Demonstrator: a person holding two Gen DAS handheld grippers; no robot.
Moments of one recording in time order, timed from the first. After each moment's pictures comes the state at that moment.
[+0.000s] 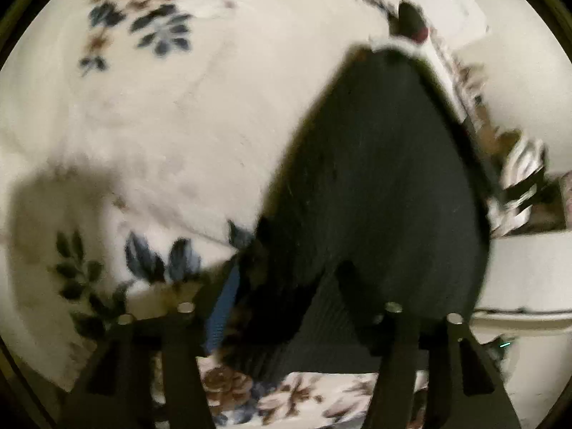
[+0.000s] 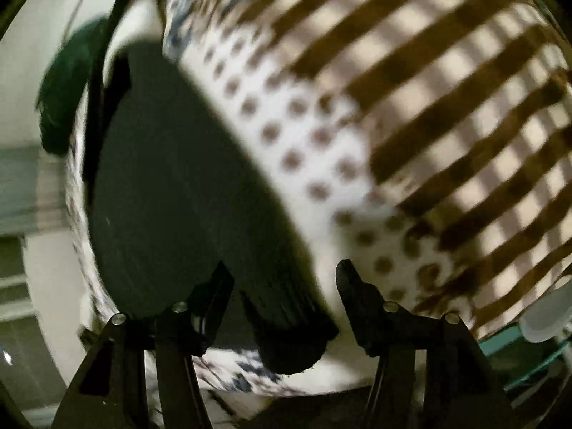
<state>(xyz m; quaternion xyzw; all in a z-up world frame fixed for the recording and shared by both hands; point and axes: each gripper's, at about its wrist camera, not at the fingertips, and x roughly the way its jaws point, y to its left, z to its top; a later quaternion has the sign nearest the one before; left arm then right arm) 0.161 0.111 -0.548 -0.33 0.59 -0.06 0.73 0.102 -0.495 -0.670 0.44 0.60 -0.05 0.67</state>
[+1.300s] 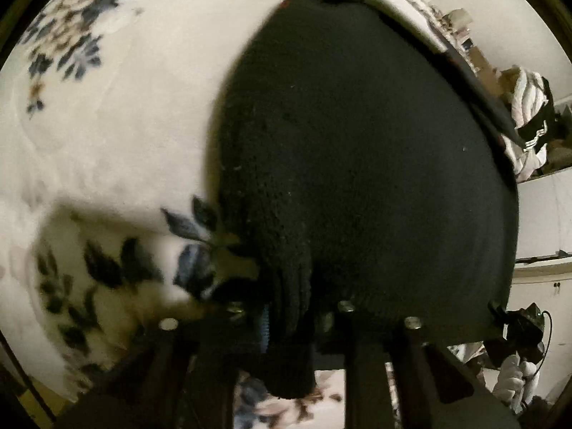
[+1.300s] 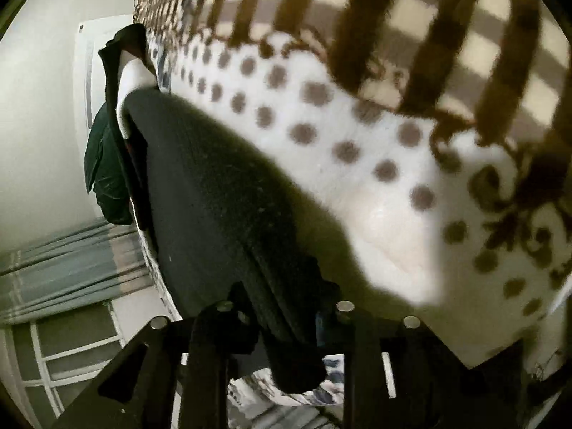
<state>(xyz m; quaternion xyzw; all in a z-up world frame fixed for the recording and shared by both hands) 0.156 0.070 -0.540 -0.18 0.62 -0.08 0.76 0.035 -0.526 -0.691 0.61 0.49 -0.04 0.62</state>
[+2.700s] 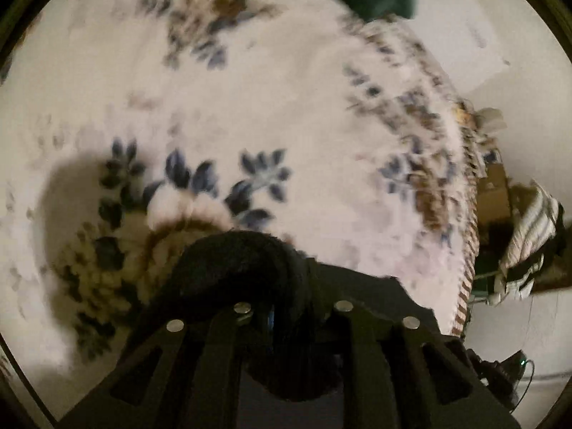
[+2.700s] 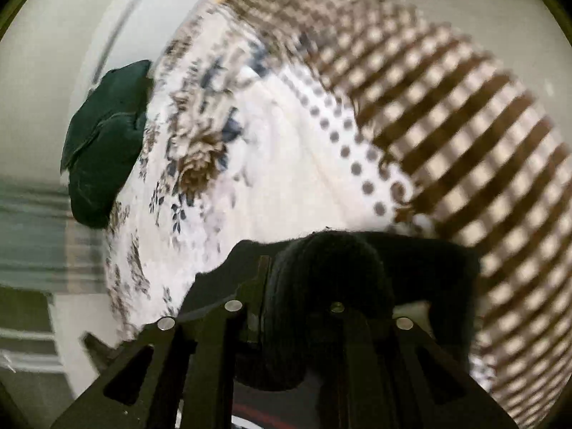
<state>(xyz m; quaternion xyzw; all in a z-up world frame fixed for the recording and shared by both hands) 0.637 0.017 -0.475 -0.31 0.58 -0.02 0.75 0.653 -0.541 -0.574 0.43 0.55 -0.03 0.72</state>
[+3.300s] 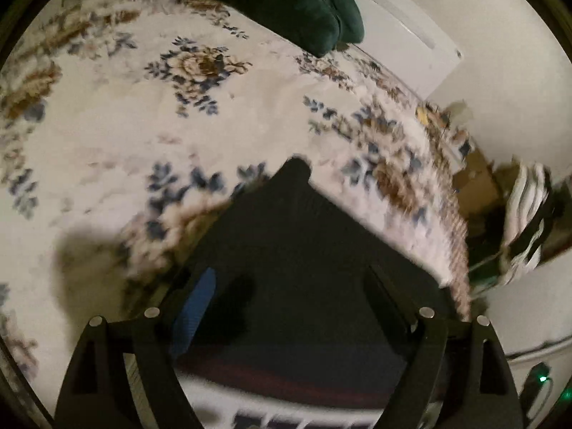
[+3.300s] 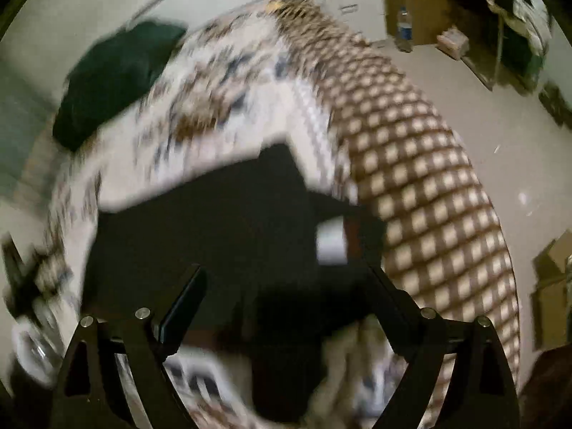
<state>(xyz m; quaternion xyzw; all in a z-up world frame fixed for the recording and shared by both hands) 0.536 0.002 -0.393 -0.22 0.51 -0.04 0.83 0.525 -0.486 -0.511 0.18 0.54 -0.03 0.82</state>
